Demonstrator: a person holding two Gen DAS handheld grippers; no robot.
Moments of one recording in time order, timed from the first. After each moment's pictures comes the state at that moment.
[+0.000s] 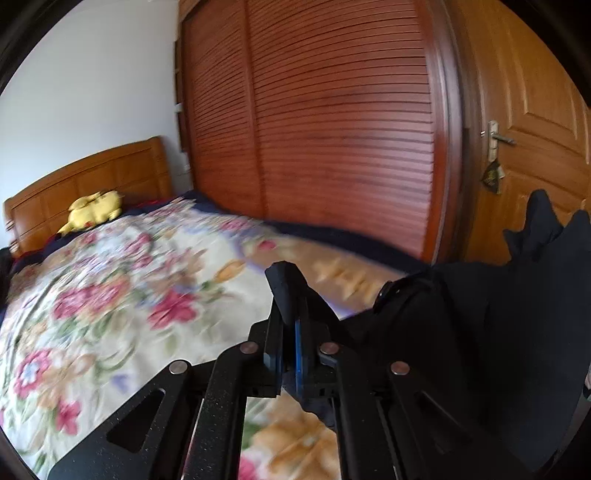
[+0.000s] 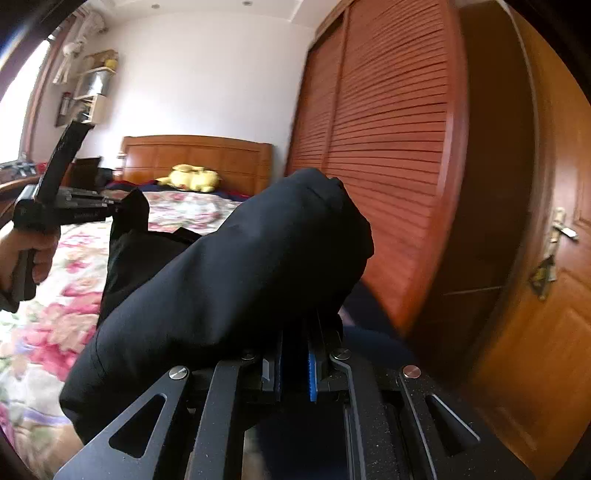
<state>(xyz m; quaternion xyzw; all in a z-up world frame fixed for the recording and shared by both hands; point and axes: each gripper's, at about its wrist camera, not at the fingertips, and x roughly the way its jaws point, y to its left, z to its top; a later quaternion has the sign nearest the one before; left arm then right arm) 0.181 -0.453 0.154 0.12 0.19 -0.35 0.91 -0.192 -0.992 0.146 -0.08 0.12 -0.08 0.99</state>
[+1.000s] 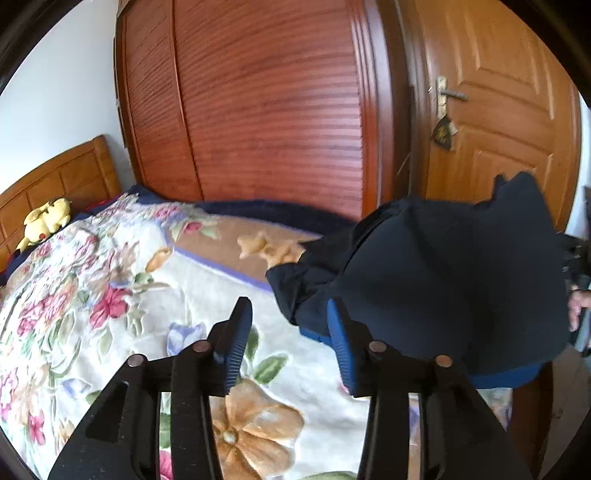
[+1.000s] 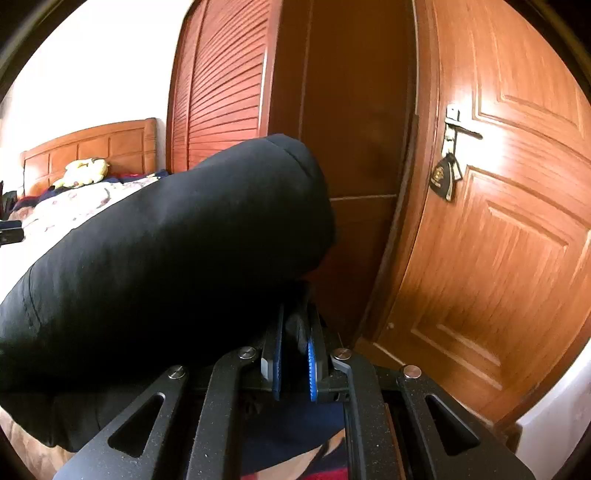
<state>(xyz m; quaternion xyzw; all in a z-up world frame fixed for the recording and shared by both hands) 0.131 -0.505 0.119 0.16 0.22 -0.42 0.86 -0.224 -1.041 0.105 0.03 0.19 -0.24 0.95</state>
